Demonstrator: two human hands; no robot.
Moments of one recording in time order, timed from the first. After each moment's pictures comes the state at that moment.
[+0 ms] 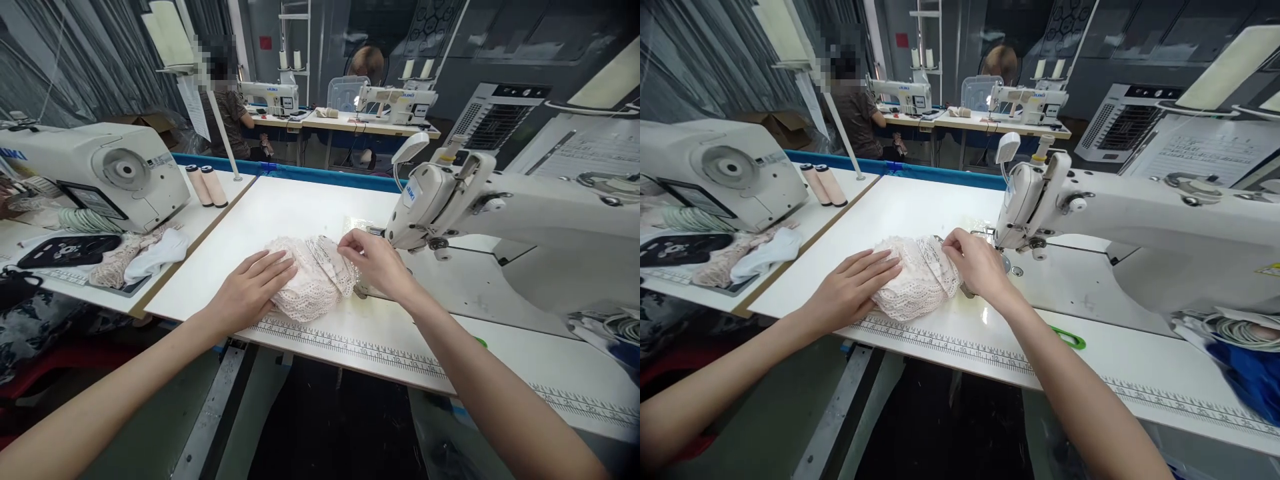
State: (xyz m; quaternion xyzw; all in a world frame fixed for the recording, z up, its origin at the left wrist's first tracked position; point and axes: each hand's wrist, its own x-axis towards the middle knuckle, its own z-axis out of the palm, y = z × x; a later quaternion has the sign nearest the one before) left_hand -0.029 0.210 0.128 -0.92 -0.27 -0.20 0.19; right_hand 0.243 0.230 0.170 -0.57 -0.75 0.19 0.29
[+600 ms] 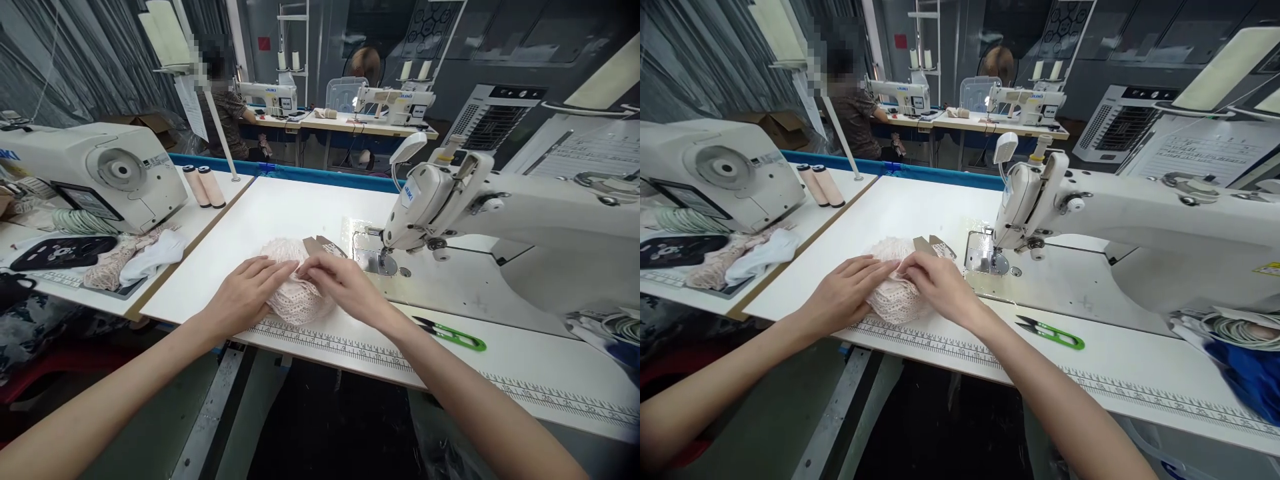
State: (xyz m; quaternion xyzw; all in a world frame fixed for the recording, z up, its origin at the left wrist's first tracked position) left_hand -0.026 0.208 0.126 -0.92 -0.30 -0.20 0.16; right_hand 0.205 0.204 0.159 -0.39 -0.77 0.36 0.36
